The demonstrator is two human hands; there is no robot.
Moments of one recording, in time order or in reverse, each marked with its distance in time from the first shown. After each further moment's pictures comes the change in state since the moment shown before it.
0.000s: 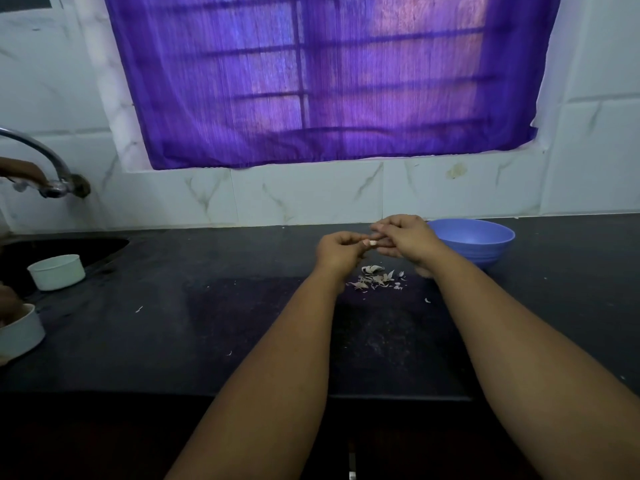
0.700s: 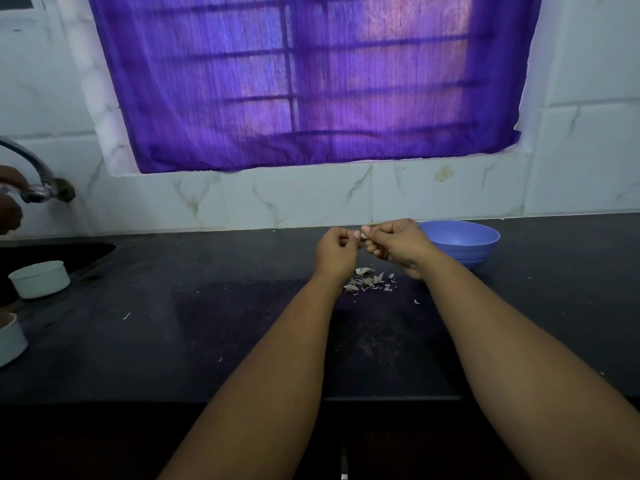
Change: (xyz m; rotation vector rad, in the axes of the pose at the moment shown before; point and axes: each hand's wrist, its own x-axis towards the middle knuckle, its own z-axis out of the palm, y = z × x) left_hand -0.001 0.001 0.013 0.161 0.110 0.137; right_hand 0.001 0.004 -0.002 0.179 -0.028 0.009
